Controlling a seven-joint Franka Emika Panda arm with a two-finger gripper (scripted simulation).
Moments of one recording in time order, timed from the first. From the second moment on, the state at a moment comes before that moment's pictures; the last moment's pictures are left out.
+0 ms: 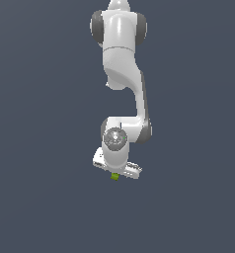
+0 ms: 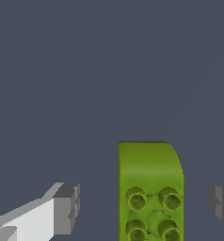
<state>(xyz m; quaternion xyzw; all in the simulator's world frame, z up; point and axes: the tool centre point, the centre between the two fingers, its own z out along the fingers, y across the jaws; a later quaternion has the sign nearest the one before) 0.099 -0.006 0.012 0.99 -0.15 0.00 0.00</state>
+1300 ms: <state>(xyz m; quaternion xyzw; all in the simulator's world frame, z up) 0.096 -0.023 0.067 0.99 -0.15 0.00 0.00</state>
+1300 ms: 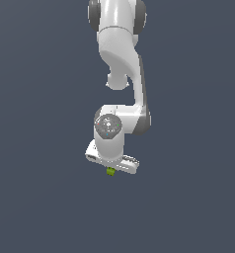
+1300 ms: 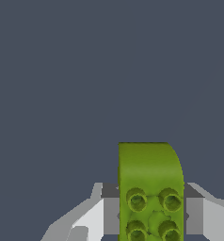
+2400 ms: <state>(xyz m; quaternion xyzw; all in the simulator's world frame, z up) 0.088 -0.095 0.302 0.99 -0.15 0.00 0.00</state>
